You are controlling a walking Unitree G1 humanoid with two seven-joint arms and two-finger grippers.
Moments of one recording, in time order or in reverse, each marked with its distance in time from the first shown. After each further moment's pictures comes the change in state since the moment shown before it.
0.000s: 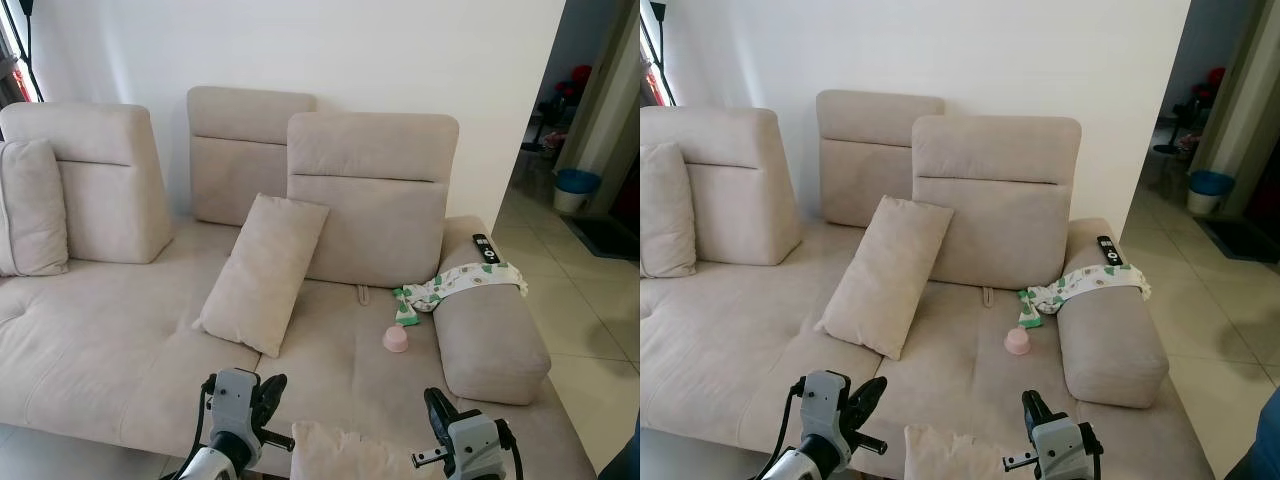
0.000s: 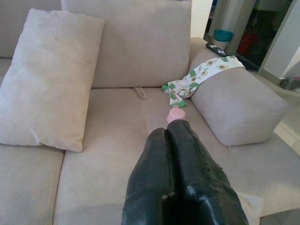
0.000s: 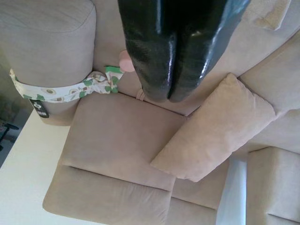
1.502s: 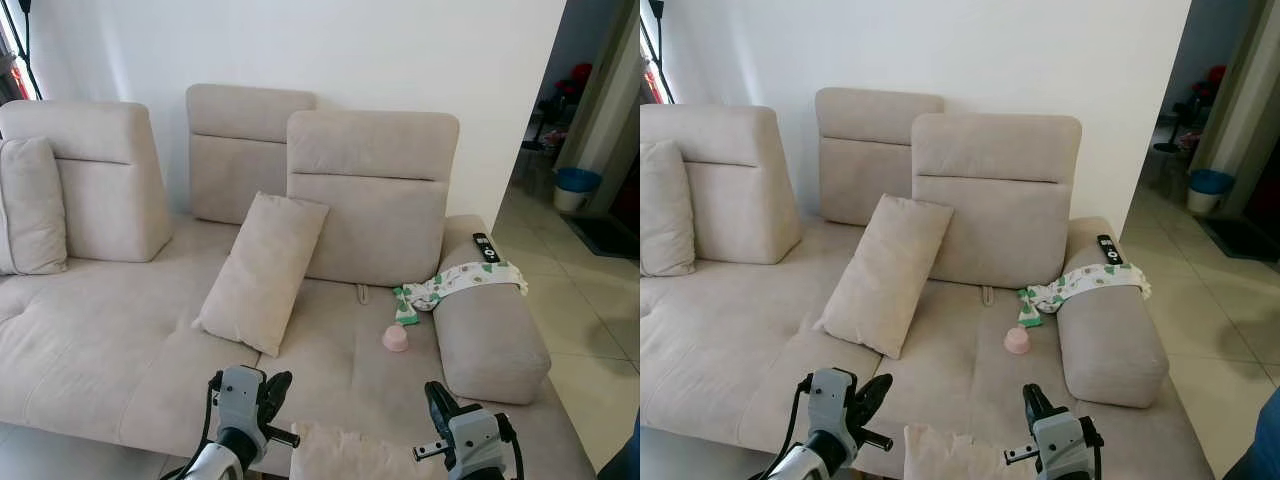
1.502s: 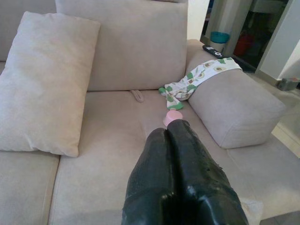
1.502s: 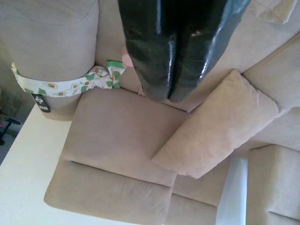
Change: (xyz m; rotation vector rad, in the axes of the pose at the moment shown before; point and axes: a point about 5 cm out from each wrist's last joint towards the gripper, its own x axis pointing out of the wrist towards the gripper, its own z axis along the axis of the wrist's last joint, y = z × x) left arm 0.008 -0.004 0.000 0.005 -0.017 -0.017; right arm 0.006 -0.003 0.001 -0.013 -0.023 -0.001
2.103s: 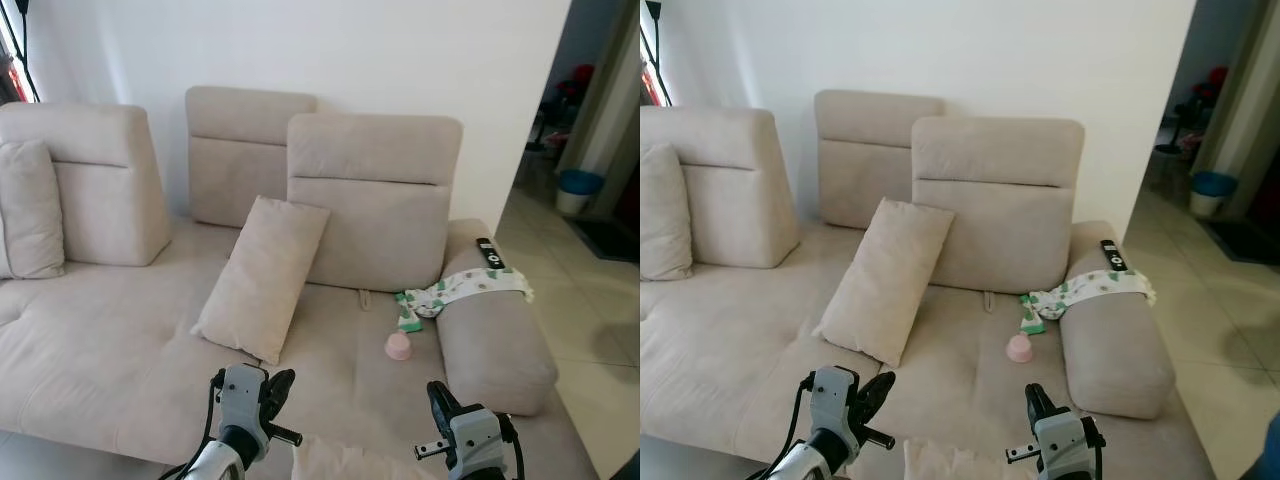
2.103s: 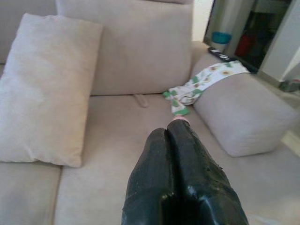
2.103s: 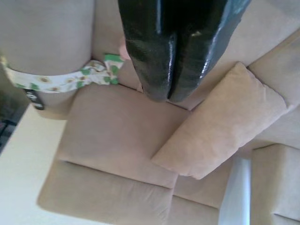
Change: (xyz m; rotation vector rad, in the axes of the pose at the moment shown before) left arm 0.002 -0.001 0.002 0.008 -0.009 -0.019; right arm 0.001 -0.001 0.000 0.001 -0.005 -0.017
